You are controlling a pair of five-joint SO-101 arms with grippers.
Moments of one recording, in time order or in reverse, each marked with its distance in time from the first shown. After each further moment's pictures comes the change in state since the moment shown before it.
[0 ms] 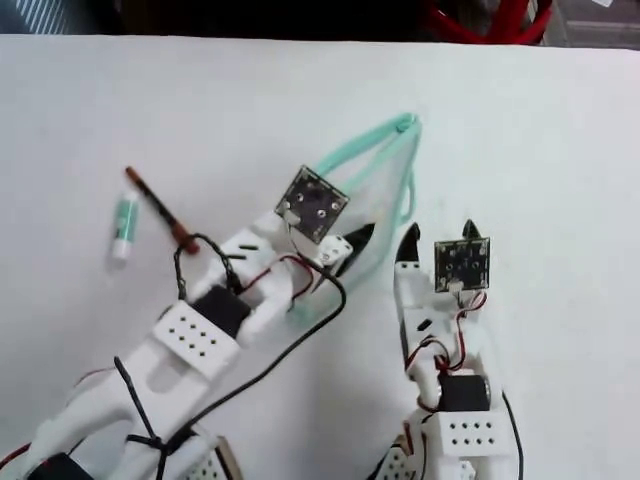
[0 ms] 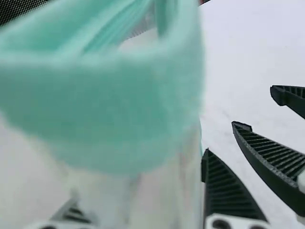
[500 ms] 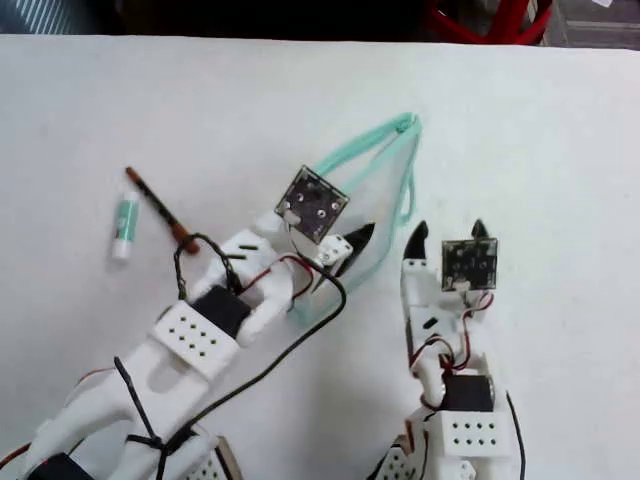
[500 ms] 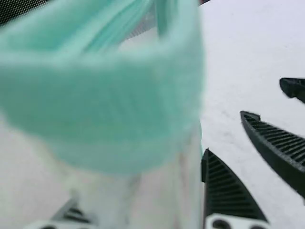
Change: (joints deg) left arm 0.0 0.0 0.0 0.0 0.0; right arm 3.7 0.0 -2.1 1.4 0.0
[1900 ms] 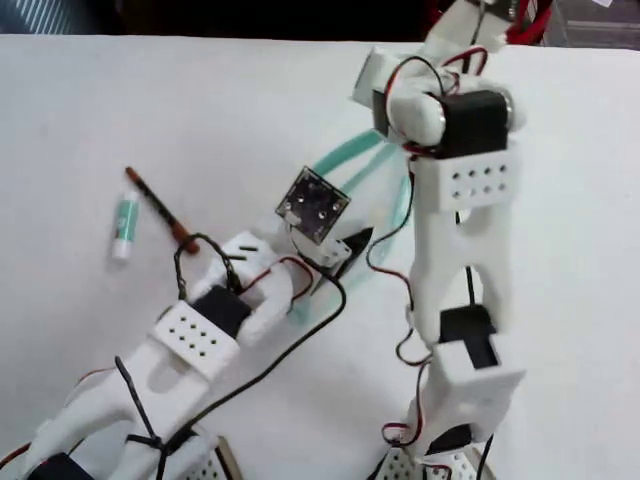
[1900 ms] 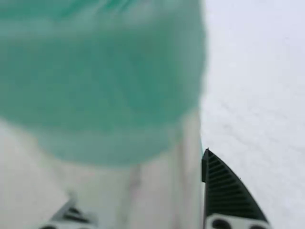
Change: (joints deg) left arm 0.0 0.0 0.5 1.6 0.0; right arm -13.5 102.1 -154.6 79.4 -33.7
